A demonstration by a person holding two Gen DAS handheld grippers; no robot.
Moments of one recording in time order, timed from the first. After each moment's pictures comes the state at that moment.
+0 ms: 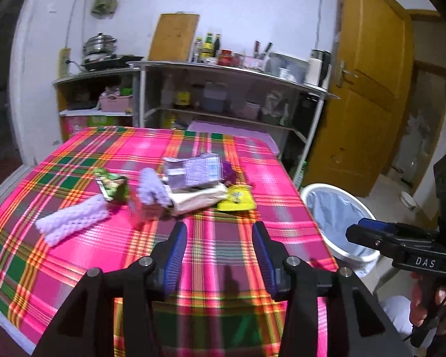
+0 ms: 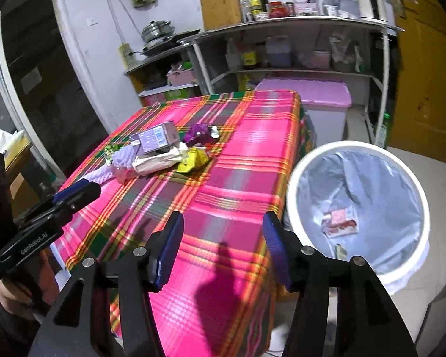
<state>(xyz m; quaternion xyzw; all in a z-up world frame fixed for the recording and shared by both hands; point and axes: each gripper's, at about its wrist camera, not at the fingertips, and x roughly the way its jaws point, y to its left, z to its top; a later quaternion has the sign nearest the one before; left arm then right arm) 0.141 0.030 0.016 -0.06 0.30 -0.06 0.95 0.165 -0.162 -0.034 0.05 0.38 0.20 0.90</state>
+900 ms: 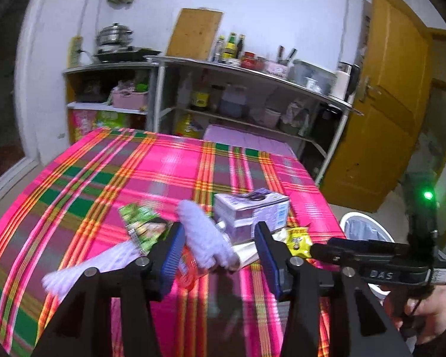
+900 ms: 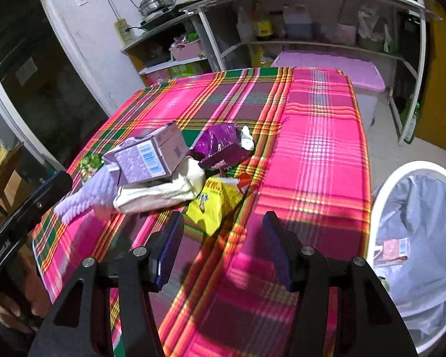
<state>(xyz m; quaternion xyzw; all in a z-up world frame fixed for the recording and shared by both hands) 0.225 0.095 0.011 -0.09 0.30 -0.06 0.95 0.280 -0.088 -0.070 0.06 0.45 0.22 0.86</state>
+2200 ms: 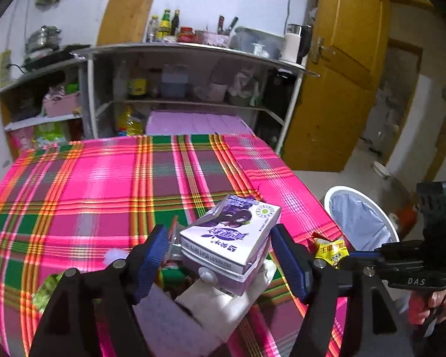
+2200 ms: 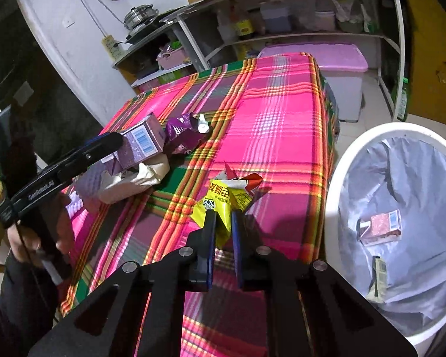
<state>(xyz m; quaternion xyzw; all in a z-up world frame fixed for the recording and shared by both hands) 0.318 0.058 -0.012 -0.02 0.34 -0.20 0.92 0.259 -0.149 -0.084 0.11 0.45 0.21 0.86</state>
